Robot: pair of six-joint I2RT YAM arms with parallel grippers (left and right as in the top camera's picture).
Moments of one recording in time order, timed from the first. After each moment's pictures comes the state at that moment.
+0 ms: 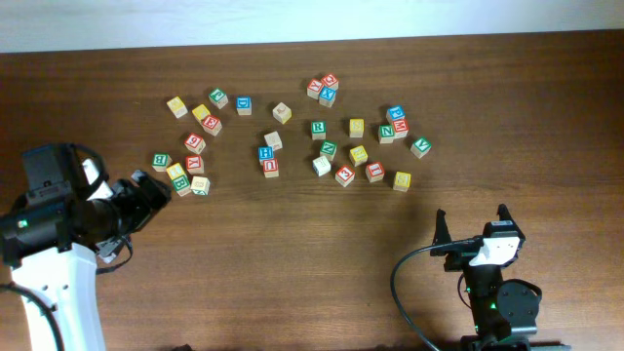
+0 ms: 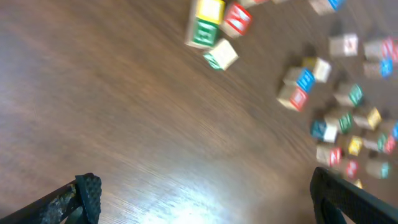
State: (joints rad) left arm 0.32 1.24 1.25 -1.22 0.24 -0.42; right arm 0.00 0.01 0.01 -0.08 -0.02 0.00
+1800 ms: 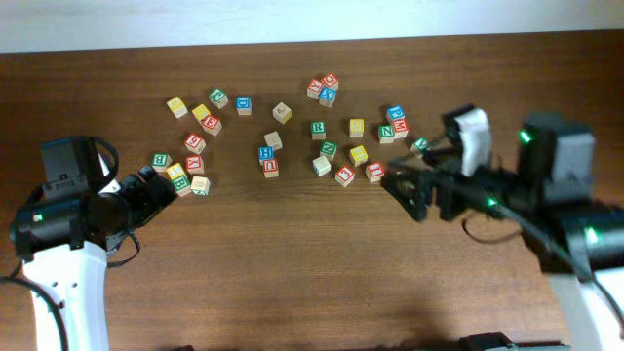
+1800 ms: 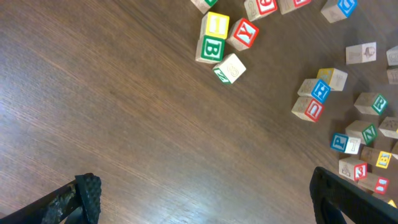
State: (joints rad) left arm 0.24 1.24 1.25 -1.18 0.10 -0.47; right arm 0.11 1.14 1.35 -0.97 -0.73 0.05
